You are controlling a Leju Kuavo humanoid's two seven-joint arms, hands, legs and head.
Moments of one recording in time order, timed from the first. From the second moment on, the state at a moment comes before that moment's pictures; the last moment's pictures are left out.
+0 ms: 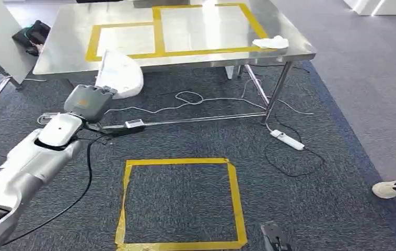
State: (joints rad) left arm -0.76 0.14 -0.64 -0.80 -1.39 0.45 0.01; right arm -0.17 0.13 -0.25 -0.22 0.66 -0.23 -0.02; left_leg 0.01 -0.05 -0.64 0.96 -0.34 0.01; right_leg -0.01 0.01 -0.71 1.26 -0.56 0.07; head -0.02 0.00
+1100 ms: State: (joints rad) left arm -0.71 0.13 -0.63 -0.81 -1.26 0.46 -0.10; right arm -0.16 0.13 -0.26 -0.22 0.66 -0.23 -0.03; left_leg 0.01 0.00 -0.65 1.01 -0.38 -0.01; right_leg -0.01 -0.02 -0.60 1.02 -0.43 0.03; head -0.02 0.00
